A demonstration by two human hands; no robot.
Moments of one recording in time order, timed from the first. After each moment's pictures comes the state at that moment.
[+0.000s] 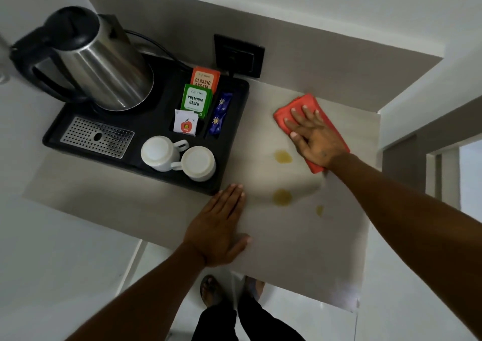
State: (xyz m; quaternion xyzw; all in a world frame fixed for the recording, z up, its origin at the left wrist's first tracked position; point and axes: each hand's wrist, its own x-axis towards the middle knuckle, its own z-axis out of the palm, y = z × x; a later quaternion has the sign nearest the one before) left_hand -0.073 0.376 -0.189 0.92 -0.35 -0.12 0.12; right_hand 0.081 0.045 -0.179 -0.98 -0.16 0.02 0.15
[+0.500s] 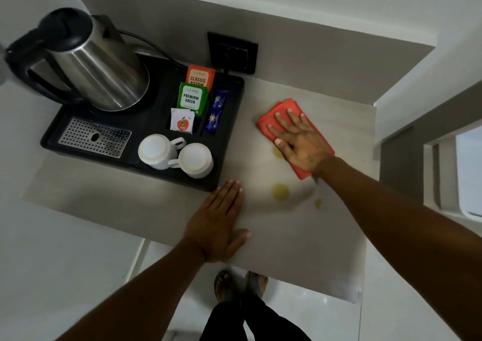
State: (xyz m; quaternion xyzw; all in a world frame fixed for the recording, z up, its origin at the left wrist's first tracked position) left_hand -0.073 0.375 -0.191 0.92 -0.35 -0.11 0.11; right_hand 0.058 0.077 -0.180 -0.97 -0.19 0.02 0.13
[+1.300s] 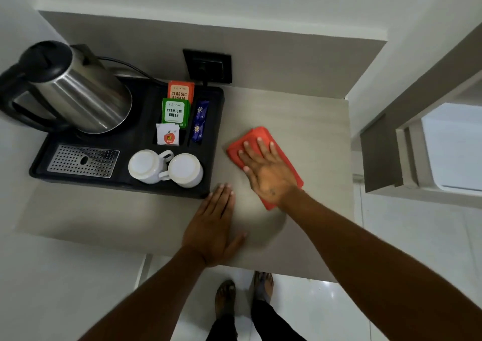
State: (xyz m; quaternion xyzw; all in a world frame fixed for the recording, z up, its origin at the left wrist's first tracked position) left_hand -0.073 0.375 -0.191 0.93 -0.35 -0.09 0.11; right_hand -0.010 0.147 -0.182 -0.99 -0.11 0.05 0.08
